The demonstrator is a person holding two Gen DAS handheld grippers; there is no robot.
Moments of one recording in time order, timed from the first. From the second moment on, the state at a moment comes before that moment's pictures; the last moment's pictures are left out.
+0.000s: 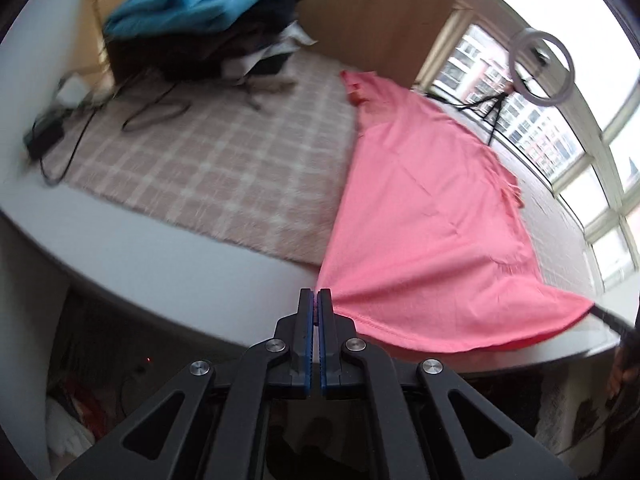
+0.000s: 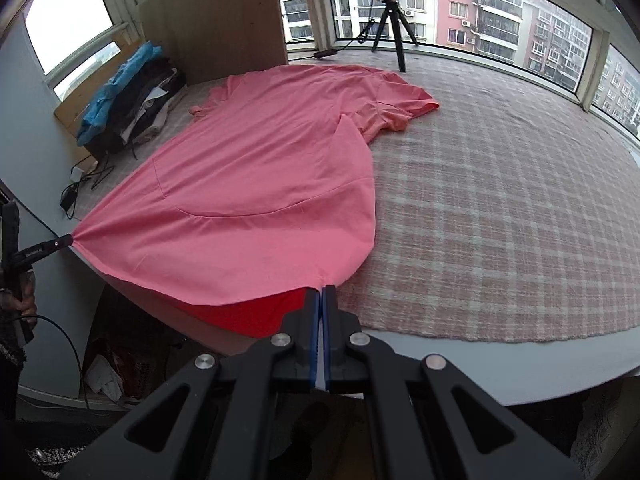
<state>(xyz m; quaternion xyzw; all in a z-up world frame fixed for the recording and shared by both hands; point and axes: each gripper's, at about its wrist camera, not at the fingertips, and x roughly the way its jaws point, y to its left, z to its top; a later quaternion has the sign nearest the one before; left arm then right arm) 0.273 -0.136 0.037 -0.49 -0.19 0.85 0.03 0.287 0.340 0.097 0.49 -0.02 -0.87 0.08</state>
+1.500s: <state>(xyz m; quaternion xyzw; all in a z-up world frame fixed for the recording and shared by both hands) 0.074 -0.118 0.329 -0.30 -0.16 0.93 0.15 0.157 0.372 0.370 0.27 0.16 -0.94 -0.11</state>
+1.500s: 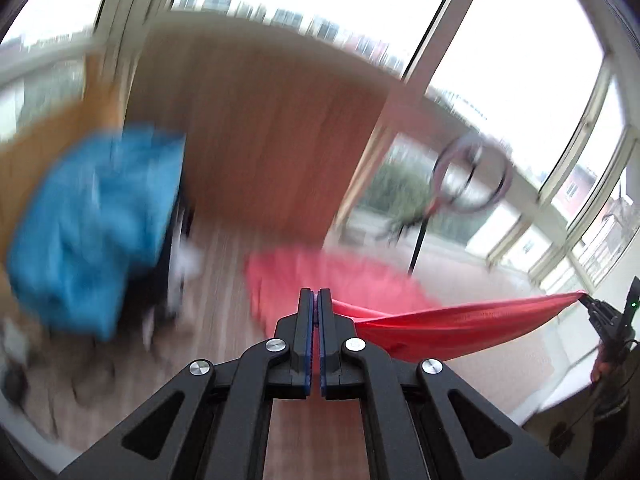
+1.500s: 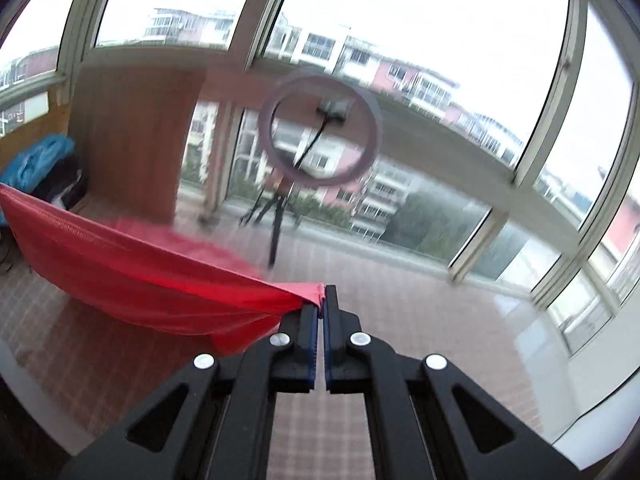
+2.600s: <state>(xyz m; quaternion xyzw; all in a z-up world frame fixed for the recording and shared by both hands) 0.284 -0.120 0.022 -0.51 -0.12 0.85 0.04 0.322 0.337 0.049 0.52 0.17 -0.83 0.06</state>
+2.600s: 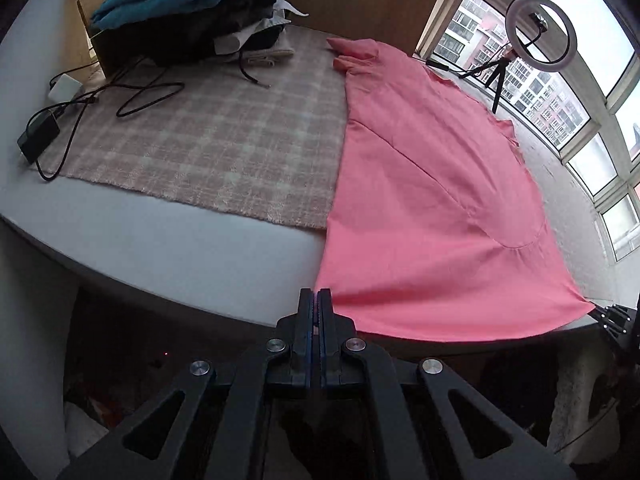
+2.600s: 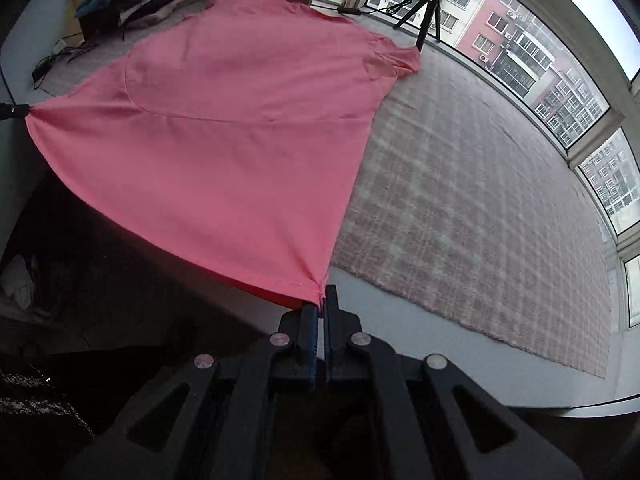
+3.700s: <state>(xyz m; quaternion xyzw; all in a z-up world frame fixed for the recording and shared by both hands) 0.033 -0.098 0.179 -0.42 -0.04 0.91 0.03 0.149 0.468 0.227 0.34 -0.09 -0.93 0.05</state>
